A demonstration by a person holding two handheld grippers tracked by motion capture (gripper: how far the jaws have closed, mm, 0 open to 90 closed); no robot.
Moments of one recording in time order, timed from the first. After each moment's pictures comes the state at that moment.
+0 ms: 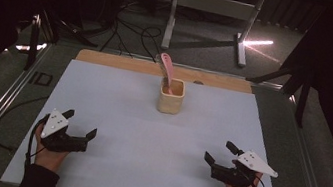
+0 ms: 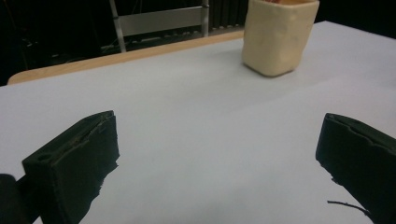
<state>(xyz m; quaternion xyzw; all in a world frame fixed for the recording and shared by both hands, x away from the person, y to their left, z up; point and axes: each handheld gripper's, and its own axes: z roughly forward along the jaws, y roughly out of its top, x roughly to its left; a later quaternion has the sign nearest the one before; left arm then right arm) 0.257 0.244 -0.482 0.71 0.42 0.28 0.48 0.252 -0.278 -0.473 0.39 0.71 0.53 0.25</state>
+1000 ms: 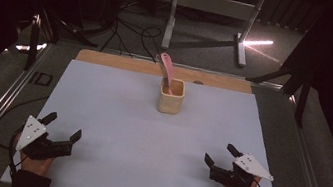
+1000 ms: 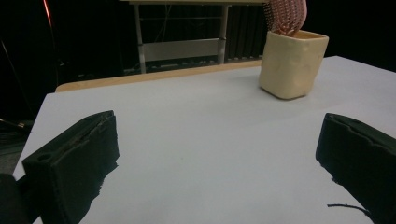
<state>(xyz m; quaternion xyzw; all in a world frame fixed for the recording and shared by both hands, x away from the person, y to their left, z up) 0.233 0.268 -0.482 0.66 0.43 0.32 0.52 0.250 -0.277 -0.488 0.40 0.71 0.51 0.28</state>
